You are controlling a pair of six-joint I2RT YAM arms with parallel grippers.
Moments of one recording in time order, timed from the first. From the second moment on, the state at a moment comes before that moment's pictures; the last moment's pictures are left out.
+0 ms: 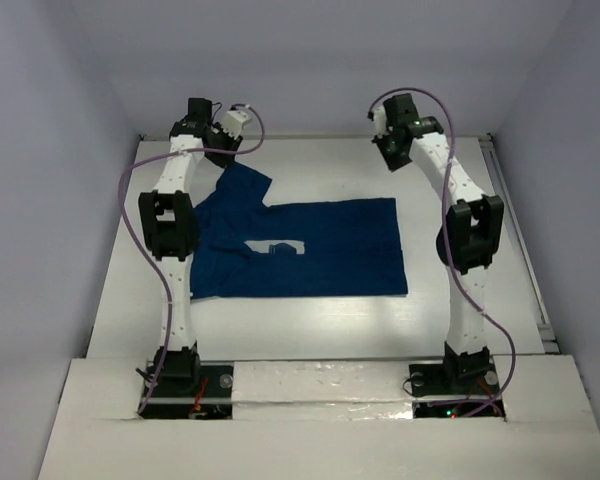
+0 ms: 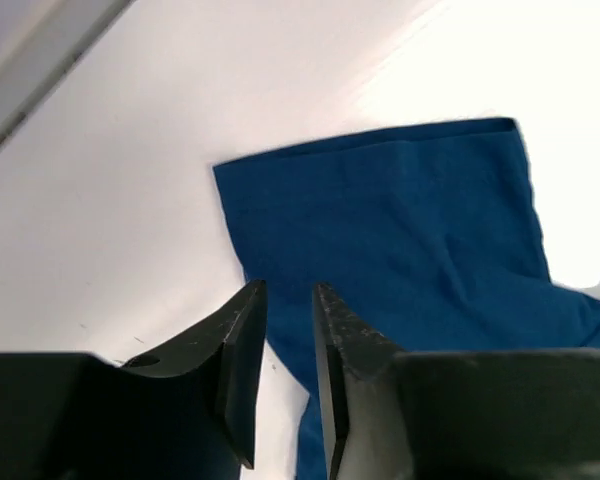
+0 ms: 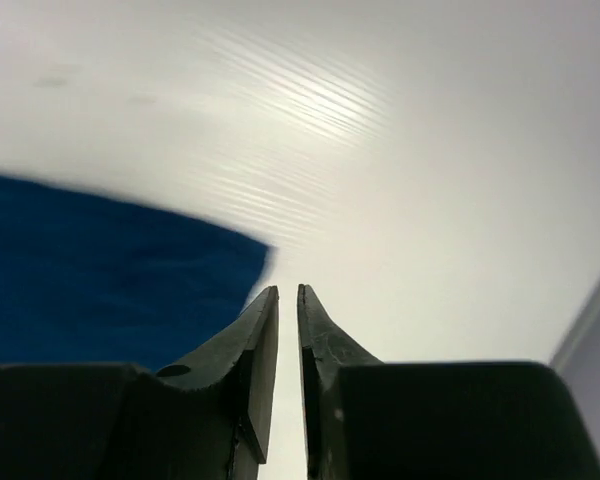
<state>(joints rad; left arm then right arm) -0.05 2.41 2.30 -0.79 0.36 0.59 0.27 2.20 2.16 -0.91 0.15 -0.27</state>
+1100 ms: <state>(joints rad) -0.07 2.44 2.28 -0.75 0.34 0.46 0.22 2.44 2.35 -1.20 0.05 -0.38</state>
